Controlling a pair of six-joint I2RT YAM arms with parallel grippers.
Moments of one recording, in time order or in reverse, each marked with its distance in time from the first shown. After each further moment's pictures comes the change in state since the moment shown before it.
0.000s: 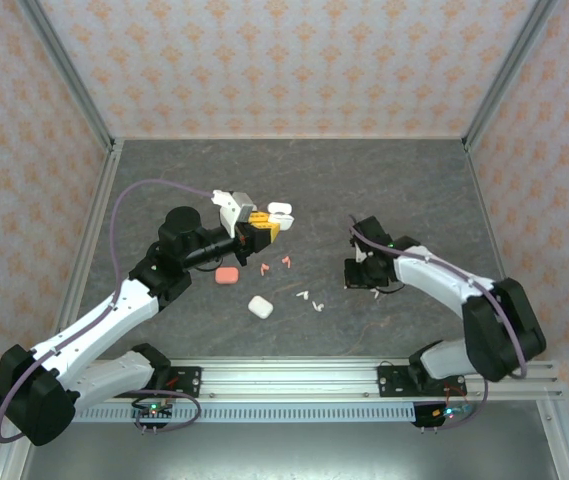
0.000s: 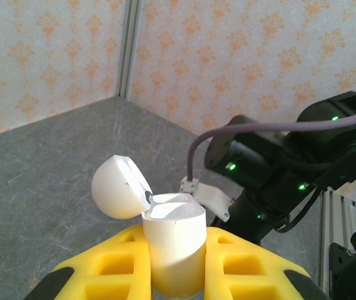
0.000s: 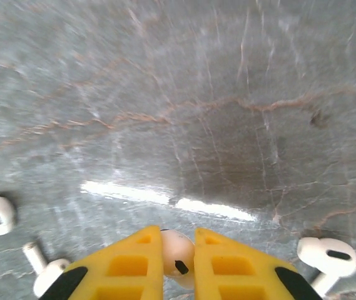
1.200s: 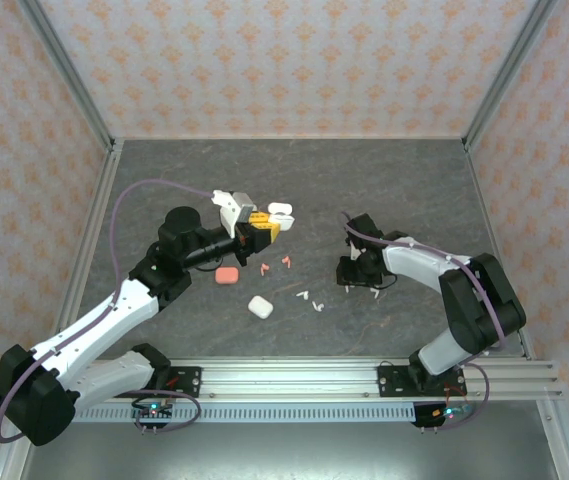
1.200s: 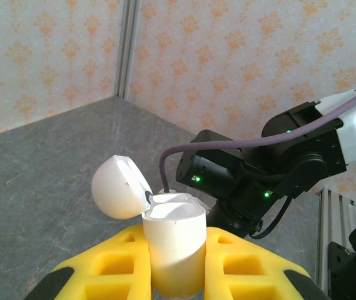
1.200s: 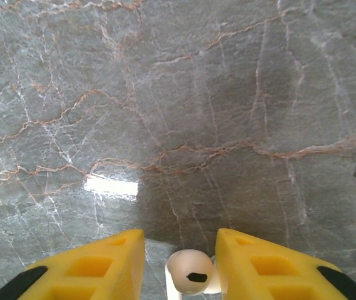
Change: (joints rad) left arm 0.000 0.000 0.000 -0.001 0.004 0.004; right arm -0.019 0.199 0.032 0.073 -0.035 0.022
